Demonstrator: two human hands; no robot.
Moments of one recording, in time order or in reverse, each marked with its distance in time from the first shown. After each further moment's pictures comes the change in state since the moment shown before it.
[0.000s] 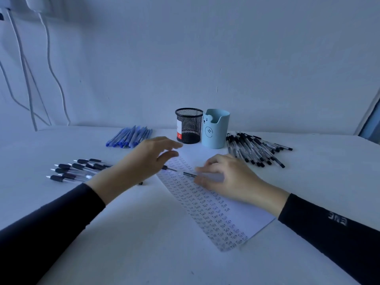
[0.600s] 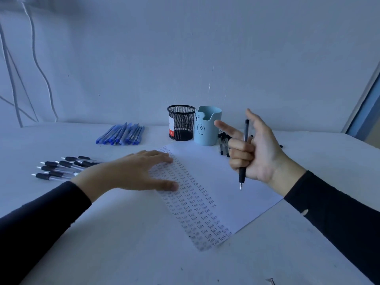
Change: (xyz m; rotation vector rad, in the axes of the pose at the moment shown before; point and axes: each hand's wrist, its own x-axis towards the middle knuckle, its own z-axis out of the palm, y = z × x) left_hand -0.012 0.002 -0.006 0.121 -0.659 -0.345; right_hand 0.000 -0.001 -0.067 1.686 -0.060 0.428
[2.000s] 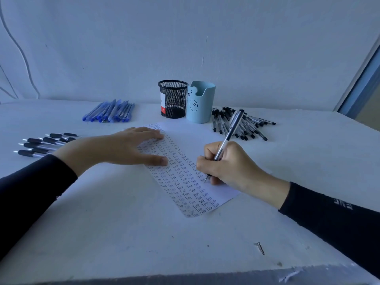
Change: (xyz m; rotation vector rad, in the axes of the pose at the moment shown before) left_hand 0.002 -0.003 0.000 -0.087 -0.046 -0.042; right_hand -0.032 0.072 0.006 -0.985 0.118 -0.305
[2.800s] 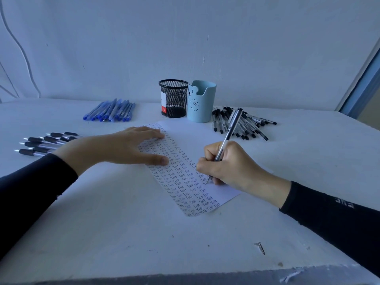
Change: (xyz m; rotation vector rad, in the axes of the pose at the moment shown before) left_hand 0.001 -0.002 0.000 -0.007 0.000 0.002; right_hand -0.001 -0.004 -0.001 -0.031 -0.038 -0.014
